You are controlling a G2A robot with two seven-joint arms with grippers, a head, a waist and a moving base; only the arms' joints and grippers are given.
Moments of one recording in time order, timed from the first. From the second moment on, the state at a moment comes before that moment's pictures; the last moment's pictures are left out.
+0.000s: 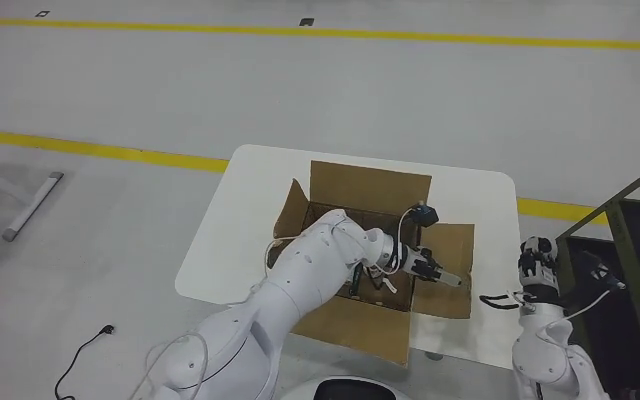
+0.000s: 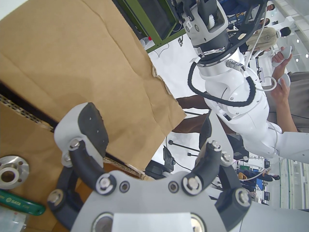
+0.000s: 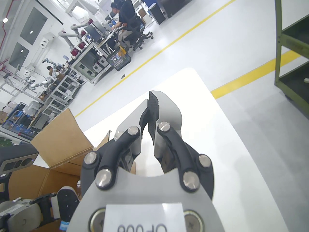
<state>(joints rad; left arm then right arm) 0.34 -1.87 -0.46 -0.36 0.02 -0.70 -0.82 -1.65 -1.29 1.77 -1.77 -0.59 0.06 -0.11</state>
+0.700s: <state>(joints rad) 0.35 -1.88 -0.49 -0.32 0.04 -0.74 -0.82 -1.63 -1.29 1.79 -1.78 -0.20 0.02 0.26</state>
